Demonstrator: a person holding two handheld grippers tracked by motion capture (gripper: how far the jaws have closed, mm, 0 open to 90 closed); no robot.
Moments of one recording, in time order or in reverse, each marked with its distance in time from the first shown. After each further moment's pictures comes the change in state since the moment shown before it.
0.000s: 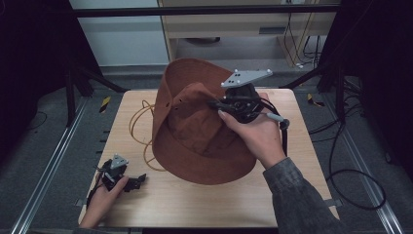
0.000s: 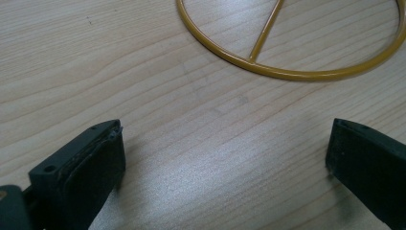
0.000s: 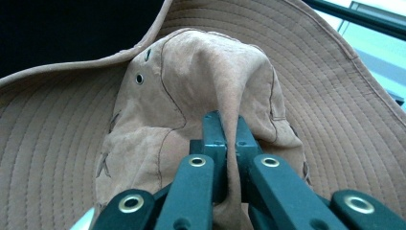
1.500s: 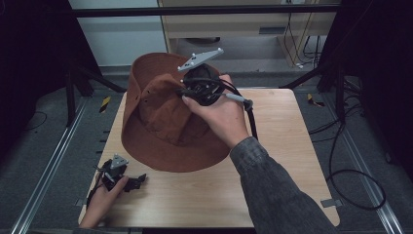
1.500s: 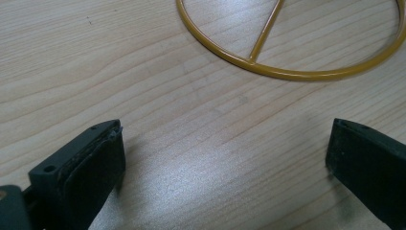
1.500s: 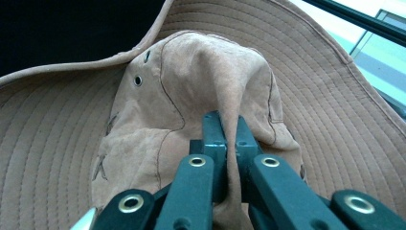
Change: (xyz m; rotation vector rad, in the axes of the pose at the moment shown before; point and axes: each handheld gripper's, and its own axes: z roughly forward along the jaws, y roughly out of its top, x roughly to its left) left arm 0.000 0.000 0.000 0.005 -0.003 -0.001; right arm 0.022 0.055 0.056 0.053 0.038 -0.059
